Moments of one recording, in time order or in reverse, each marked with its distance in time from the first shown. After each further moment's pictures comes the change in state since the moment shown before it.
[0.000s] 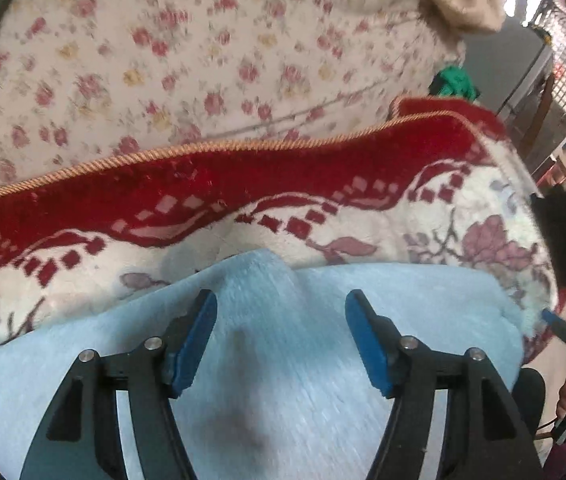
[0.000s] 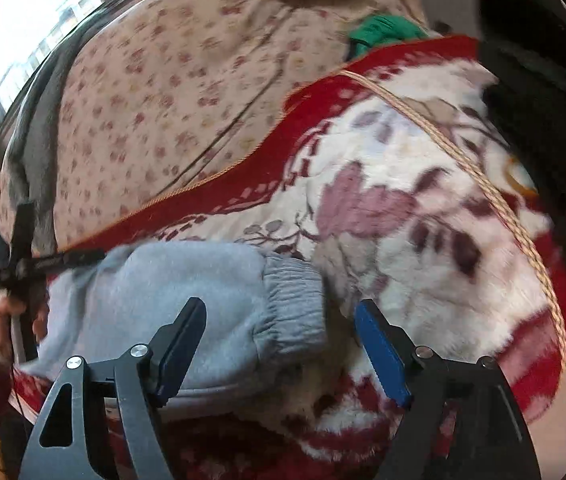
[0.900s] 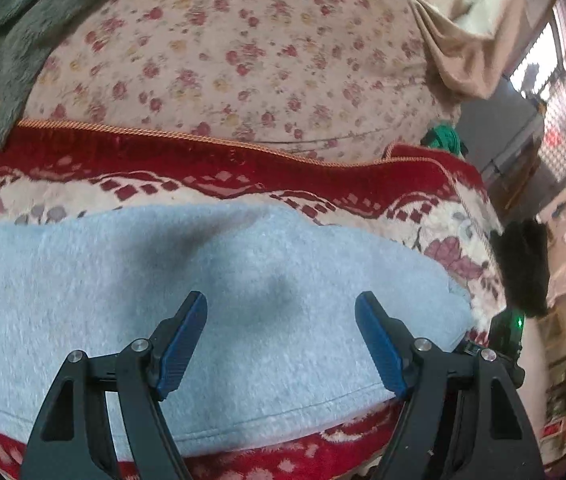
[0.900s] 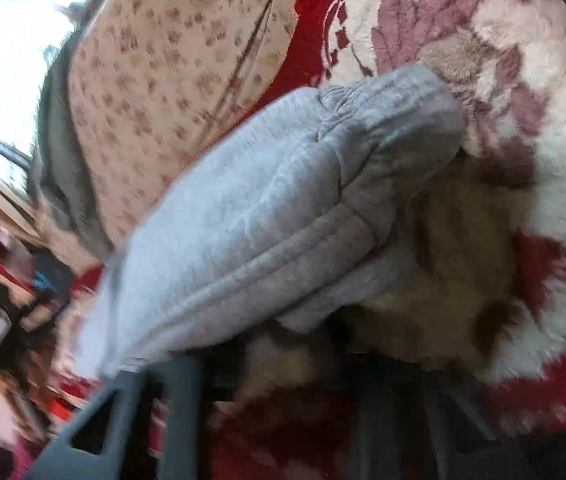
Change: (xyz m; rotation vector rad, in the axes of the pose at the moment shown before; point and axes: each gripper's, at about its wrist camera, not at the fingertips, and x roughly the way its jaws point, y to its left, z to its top) left arm -0.111 0.040 -0.085 -0.220 -0.113 -0.056; right arm 0.083 0.004 -0.066 0.267 0.111 0.318
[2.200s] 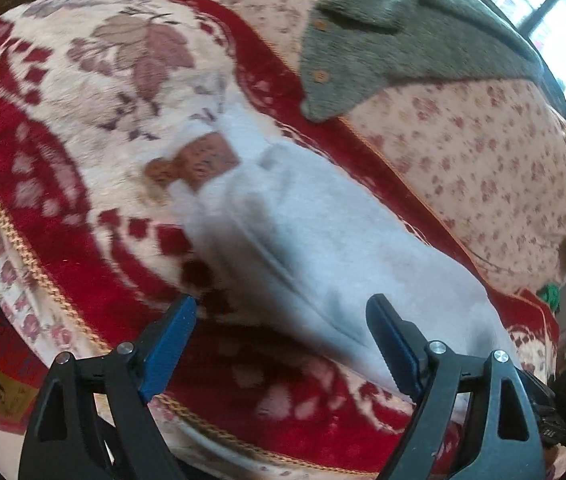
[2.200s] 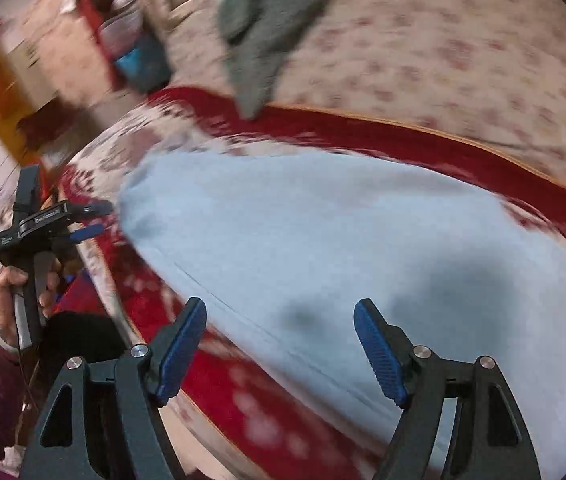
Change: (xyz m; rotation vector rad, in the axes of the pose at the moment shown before) left arm -0.164 0.265 -0.108 -0.536 -0.230 0.342; right arm 0.163 0.318 -0.122 -0.900 0.343 0.065
